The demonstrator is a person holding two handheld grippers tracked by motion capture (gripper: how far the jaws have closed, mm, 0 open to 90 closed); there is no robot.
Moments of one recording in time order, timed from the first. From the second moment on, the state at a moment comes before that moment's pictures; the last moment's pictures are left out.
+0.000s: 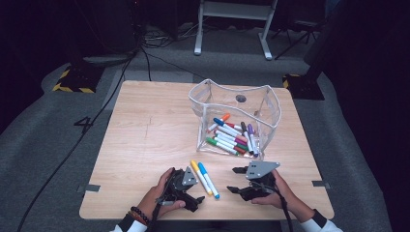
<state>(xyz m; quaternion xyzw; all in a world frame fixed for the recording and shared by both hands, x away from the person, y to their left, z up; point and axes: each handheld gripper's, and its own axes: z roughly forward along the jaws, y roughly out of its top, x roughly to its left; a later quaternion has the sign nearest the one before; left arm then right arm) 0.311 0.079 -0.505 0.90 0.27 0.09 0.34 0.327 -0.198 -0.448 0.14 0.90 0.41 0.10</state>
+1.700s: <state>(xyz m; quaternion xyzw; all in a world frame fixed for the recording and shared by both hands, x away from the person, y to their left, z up) 0.312 0.079 -0.505 0.90 0.27 0.09 0.34 0.351 -0.268 -0.491 0.19 0.91 0.36 0.08</state>
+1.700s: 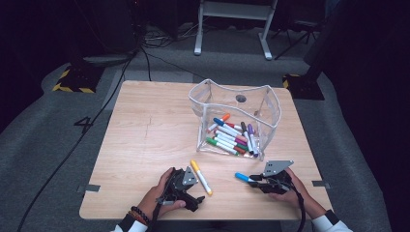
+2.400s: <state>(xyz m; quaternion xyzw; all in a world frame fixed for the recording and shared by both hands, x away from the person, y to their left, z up) 0.312 0.078 -0.505 0.90 0.27 0.09 0.34 0.362 -0.252 -0.495 0.20 0.90 0.38 0.09</state>
